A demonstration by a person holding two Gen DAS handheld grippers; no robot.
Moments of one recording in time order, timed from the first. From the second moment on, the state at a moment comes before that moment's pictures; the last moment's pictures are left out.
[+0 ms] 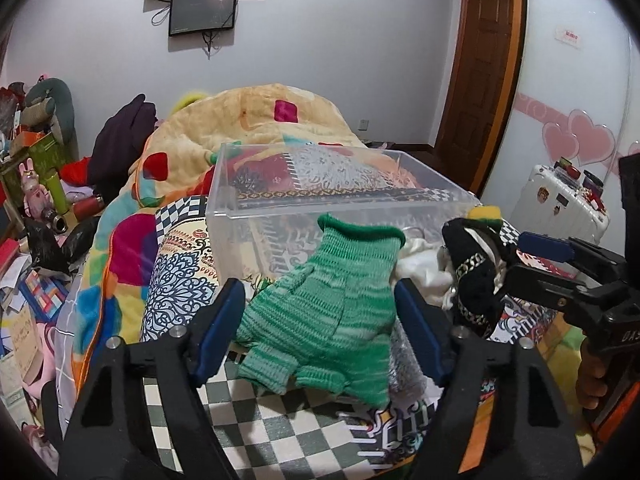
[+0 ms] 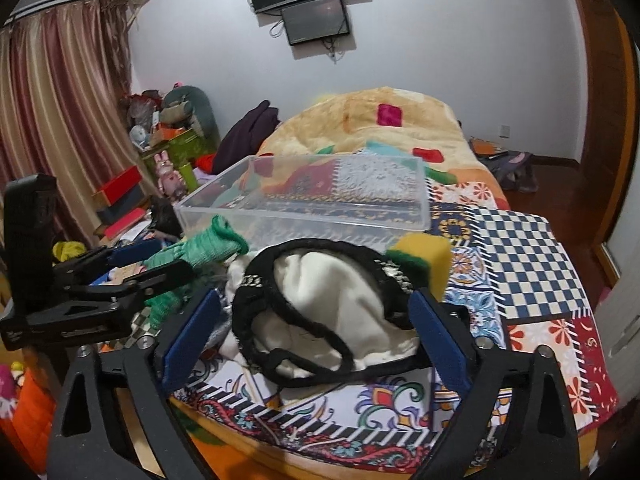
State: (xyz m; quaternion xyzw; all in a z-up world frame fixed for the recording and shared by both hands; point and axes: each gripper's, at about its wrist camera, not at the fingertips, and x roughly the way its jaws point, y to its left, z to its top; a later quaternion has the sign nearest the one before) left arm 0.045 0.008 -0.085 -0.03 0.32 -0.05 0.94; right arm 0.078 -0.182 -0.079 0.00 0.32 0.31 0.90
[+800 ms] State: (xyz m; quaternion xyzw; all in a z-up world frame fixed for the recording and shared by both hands) left arm 0.035 0.017 -0.075 -0.03 0.31 -0.06 0.95; right arm 0.077 -0.166 -0.075 -0.01 0.31 0.35 0.88
